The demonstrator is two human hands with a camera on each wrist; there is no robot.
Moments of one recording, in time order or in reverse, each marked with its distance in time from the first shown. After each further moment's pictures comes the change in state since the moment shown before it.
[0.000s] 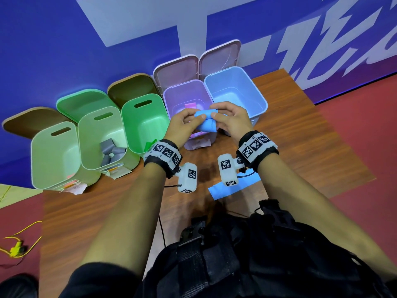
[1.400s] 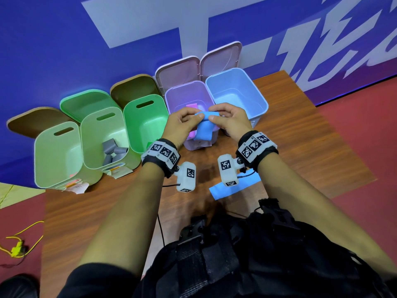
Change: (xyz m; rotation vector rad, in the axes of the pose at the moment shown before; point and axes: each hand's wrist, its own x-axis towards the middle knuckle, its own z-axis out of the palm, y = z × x) left_hand -0.008 0.009 -0.004 -0.040 0.007 0.010; right_hand 0.002 0.004 0.000 -0.109 -0.012 -0.007
